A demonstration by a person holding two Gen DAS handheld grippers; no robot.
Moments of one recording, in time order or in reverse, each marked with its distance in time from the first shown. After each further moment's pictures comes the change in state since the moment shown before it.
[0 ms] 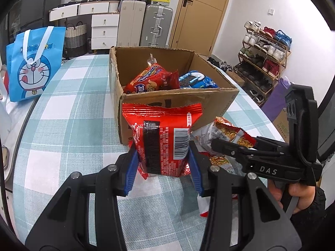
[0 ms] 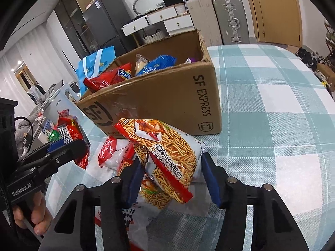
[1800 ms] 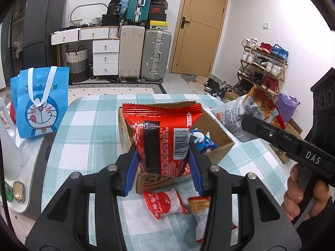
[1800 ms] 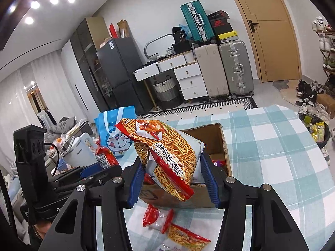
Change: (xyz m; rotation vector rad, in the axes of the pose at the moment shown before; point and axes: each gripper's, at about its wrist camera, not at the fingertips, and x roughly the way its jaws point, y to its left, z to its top) left arm -0.066 -0.005 0.090 0.041 -0.147 0.017; right arm -0.091 0.054 0.084 0.001 -0.306 0.047
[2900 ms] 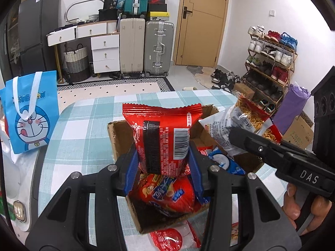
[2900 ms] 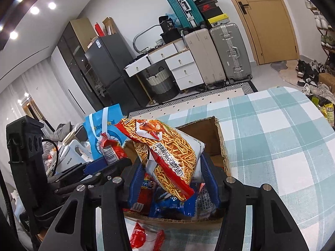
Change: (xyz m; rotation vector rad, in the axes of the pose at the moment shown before) left arm 0.116 0.004 0.036 0.046 0.067 0.050; right arm 0.092 -0.046 0.013 0.103 0.078 0.005
